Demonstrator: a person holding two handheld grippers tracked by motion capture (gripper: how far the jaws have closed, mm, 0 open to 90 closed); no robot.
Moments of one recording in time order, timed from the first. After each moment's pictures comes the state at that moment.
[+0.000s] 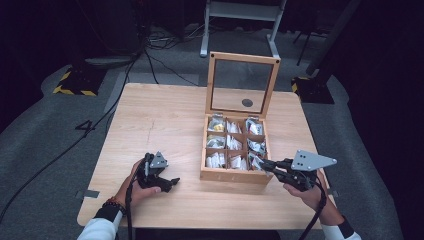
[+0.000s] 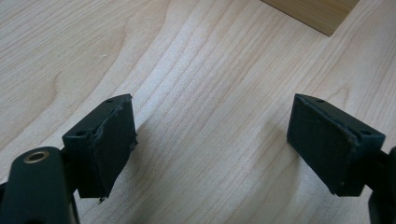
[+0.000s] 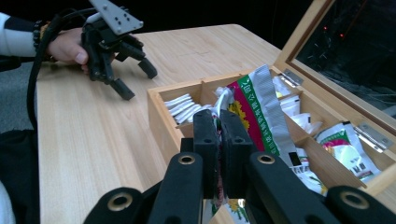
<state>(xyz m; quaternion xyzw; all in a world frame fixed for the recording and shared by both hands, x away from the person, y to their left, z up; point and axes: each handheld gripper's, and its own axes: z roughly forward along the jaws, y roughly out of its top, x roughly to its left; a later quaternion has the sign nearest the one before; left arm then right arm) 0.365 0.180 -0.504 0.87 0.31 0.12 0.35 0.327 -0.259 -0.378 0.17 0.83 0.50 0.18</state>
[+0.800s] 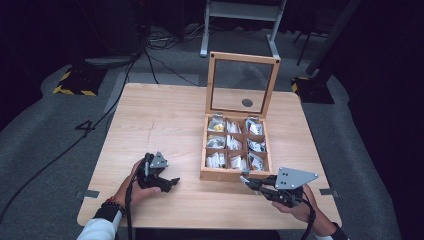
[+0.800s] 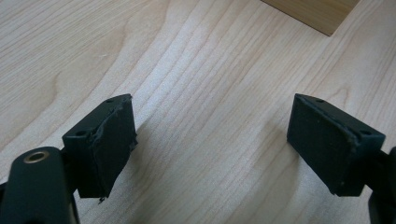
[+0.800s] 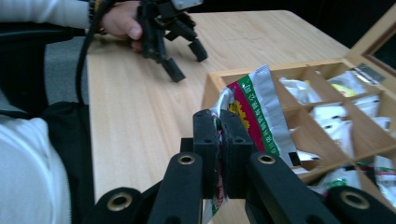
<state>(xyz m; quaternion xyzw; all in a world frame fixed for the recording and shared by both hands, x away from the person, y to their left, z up) 0.365 0.180 -0.504 0.87 0.31 0.12 0.35 0.298 -0.227 -0.399 0.12 0.86 0.49 0.13</state>
